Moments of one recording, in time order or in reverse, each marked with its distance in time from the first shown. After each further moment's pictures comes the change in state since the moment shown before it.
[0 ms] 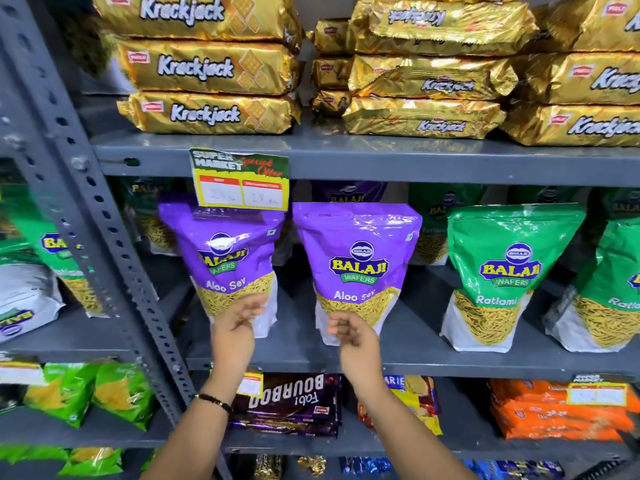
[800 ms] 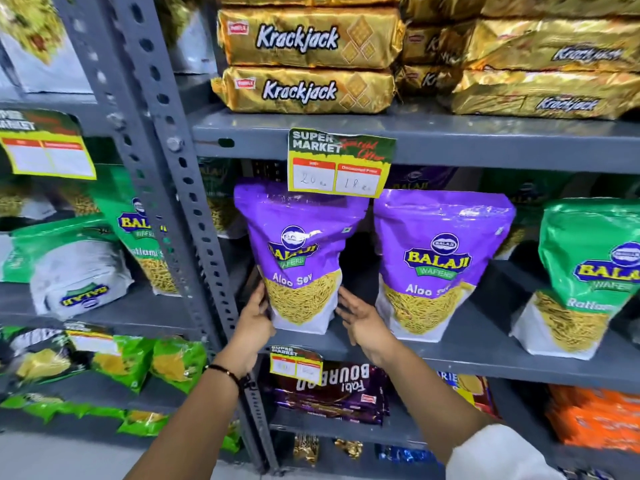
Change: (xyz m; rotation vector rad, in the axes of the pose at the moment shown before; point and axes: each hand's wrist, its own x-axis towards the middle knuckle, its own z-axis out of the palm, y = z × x) left_hand 0.027 0.005 -0.078 0.037 -0.153 -0.452; right_hand 0.037 0.030 0.086 -0.068 -0.438 0.247
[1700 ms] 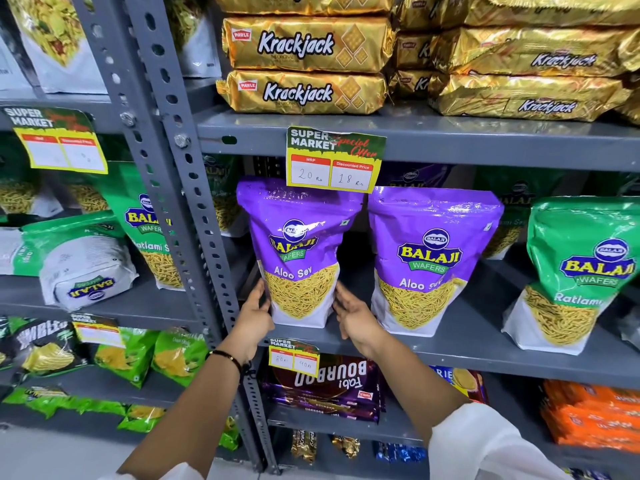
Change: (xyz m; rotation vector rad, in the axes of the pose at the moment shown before) left_hand -0.001 -0.006 -0.001 0.011 0.035 -0.079; right_hand -0.006 -0.008 0.008 -0.021 -0.028 0.089
